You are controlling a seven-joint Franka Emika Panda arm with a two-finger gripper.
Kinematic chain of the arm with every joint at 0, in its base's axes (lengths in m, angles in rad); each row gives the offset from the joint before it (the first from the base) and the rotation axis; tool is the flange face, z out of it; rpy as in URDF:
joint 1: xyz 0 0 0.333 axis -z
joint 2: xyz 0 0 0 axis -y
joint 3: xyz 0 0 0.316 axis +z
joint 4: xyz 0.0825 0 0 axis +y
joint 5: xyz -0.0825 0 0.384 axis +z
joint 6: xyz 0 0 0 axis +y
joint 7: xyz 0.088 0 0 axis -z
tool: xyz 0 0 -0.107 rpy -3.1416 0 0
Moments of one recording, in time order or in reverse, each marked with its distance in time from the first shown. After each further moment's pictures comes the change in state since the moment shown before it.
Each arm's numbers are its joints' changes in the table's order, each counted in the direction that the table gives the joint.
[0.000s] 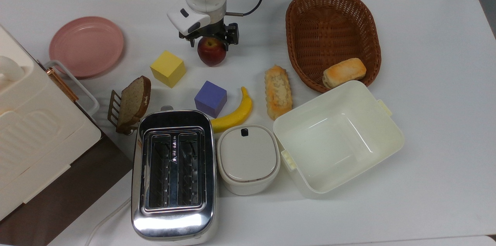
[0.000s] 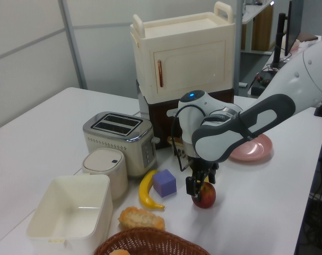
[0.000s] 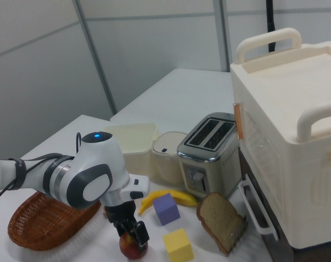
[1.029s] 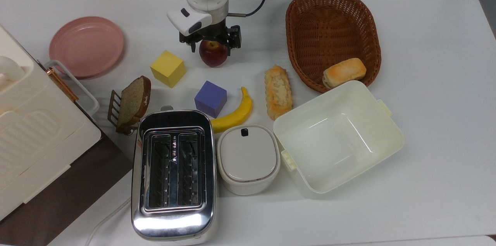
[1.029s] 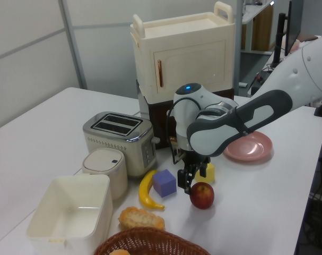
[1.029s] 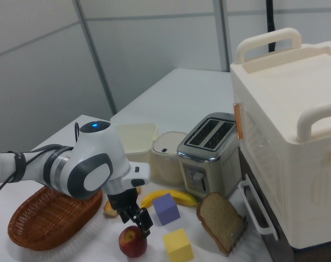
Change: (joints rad) arm 0.039 -0.008 0.047 -0.061 0.000 -0.014 0.000
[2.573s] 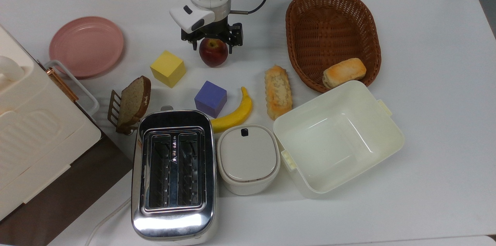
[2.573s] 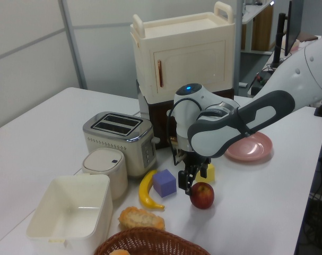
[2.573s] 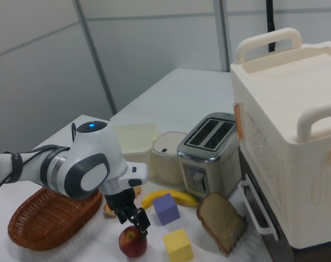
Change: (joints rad) arm -0.084 0.013 -0.074 0.014 0.001 0.002 0.000
